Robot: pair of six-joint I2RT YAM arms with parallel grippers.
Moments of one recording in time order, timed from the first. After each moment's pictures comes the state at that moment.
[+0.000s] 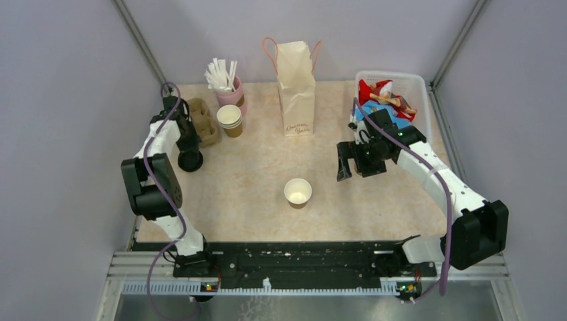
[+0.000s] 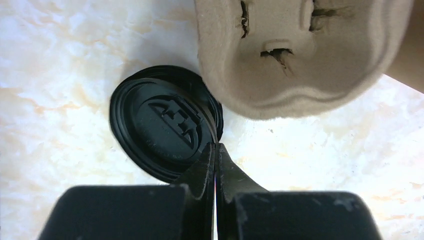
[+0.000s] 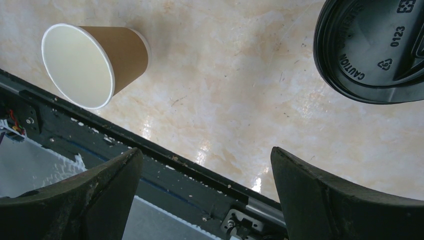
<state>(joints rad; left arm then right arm) 0.19 1.80 1.36 -0.68 -0.01 -0.24 0.40 1.34 1.19 -0.99 -0.26 0.19</state>
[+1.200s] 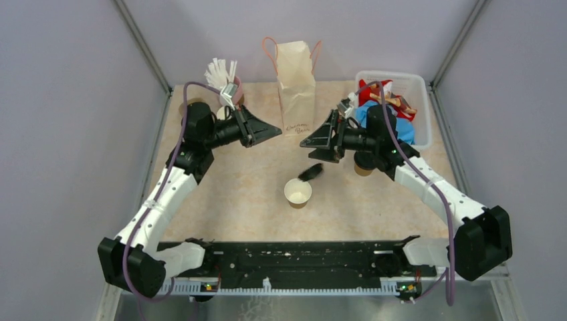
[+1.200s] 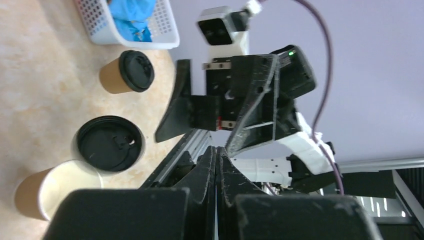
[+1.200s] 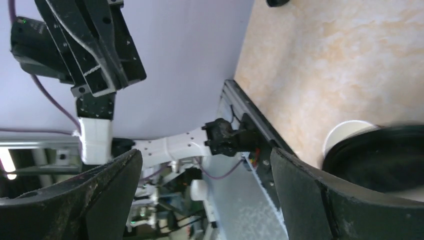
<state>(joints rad) -0.31 1.14 1.06 -0.04 0.77 -1.05 0.46 1.26 1.03 -0.10 -0.81 0.98</state>
